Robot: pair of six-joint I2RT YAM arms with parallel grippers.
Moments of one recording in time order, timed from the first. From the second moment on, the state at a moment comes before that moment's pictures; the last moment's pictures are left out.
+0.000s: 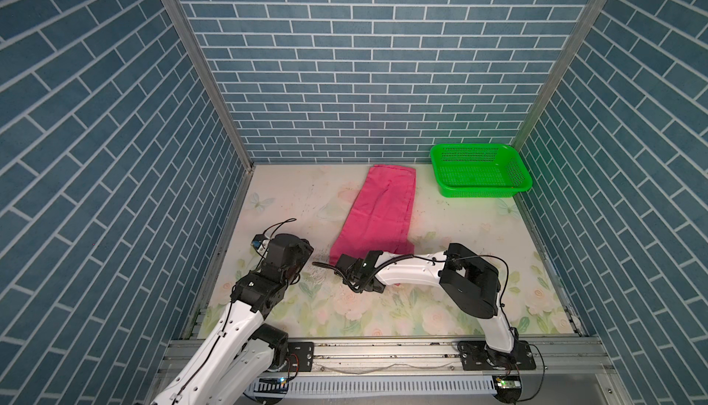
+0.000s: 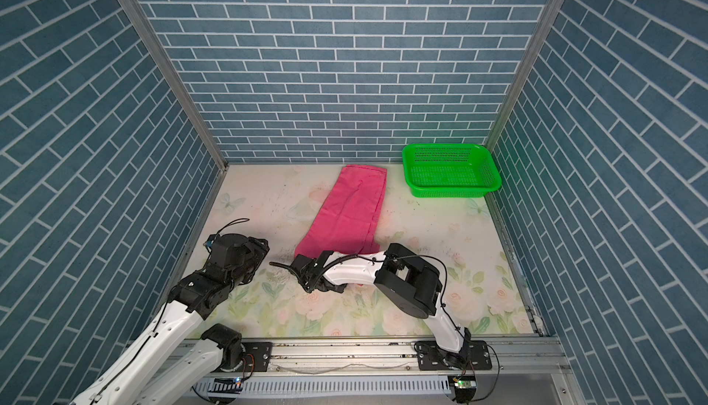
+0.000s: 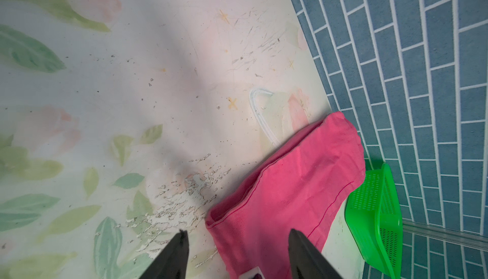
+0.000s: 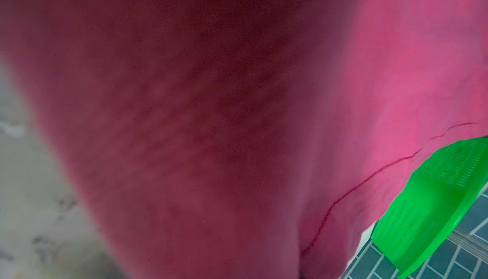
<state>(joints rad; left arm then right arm) -0.38 0.72 0.60 -0.59 -0.23 -1.26 1.22 2.10 1.42 -0.84 0.59 -0.12</state>
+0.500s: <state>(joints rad) -0.36 0.66 0.78 -0.74 -0.32 -1.17 1.10 2.07 1.57 -1.05 -0.16 -0.11</state>
